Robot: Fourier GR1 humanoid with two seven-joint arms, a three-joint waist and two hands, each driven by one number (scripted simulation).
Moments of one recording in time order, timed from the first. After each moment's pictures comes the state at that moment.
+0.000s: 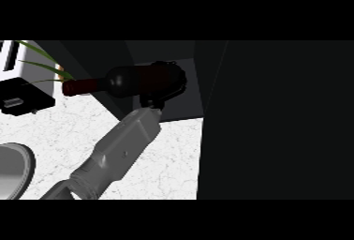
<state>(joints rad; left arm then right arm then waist) -0.97 0.00 -0.58 -0.35 1.32 0.35 -0.68 -0.11 -0.03 0.08 -2.30 -0.21 0.22 0.43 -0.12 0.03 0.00</state>
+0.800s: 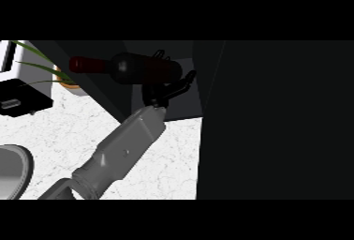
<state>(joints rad) -0.98 0.00 -0.64 -0.40 1.52 0.42 -0.77 -0.12 -0.02 0.09 -2.29 -0.20 0.21 0.43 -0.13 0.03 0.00</state>
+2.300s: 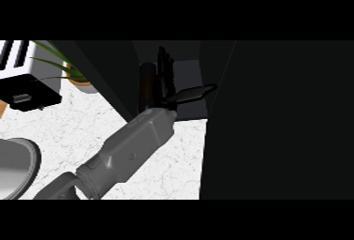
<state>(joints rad) -1.02 0.00 -0.85 -0.46 1.56 0.54 -0.88 -0.11 -0.03 0.08 -2.28 -0.21 0.22 0.43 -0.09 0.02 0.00</state>
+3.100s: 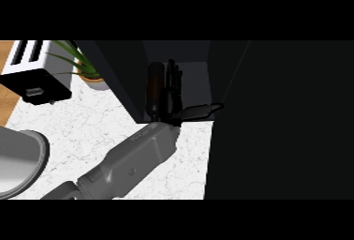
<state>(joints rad) -0.93 0.00 -0.94 -0.58 1.55 0.51 -0.93 -0.09 -0.03 0.09 -2.34 -0.18 0.18 0.49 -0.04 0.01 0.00</state>
